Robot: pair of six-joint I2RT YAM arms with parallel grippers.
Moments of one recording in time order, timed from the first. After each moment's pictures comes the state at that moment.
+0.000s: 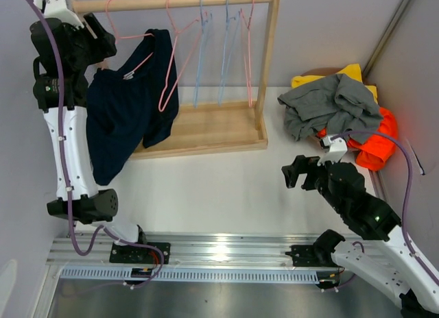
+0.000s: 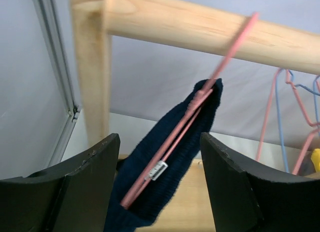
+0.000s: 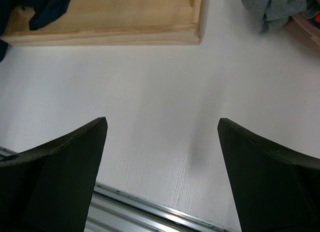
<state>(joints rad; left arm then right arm) 0.13 1.61 2.24 -0.72 0.08 -0.22 0.71 0.57 0.89 -0.67 0.33 0.39</state>
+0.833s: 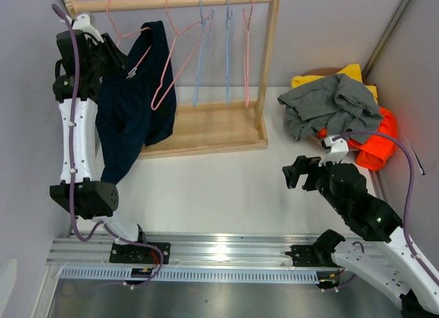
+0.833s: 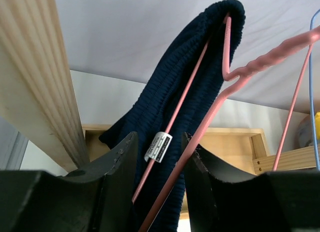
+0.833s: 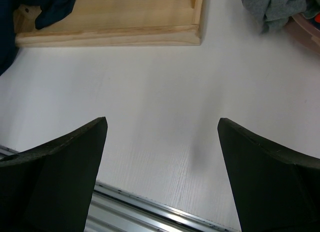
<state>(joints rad) 0.14 1.66 2.04 -0.67 0.19 -0.25 0.72 0.58 0.90 -0.68 0.32 0.40</state>
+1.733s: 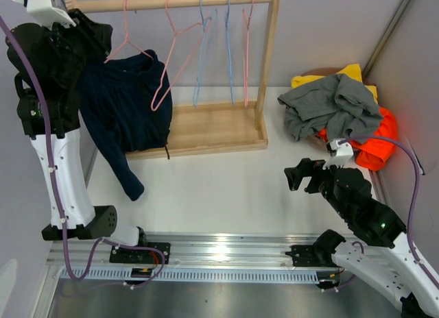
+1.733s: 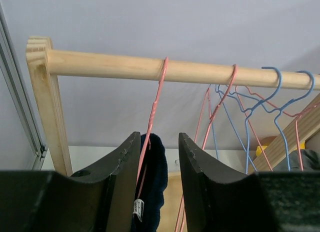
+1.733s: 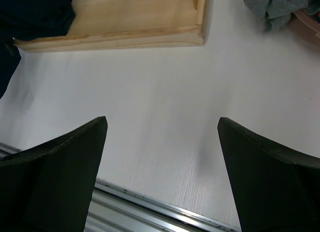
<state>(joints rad) 0.05 1.48 2.32 -0.72 0.16 -0.25 0.72 0.52 0.88 -0.69 0.32 0.42</state>
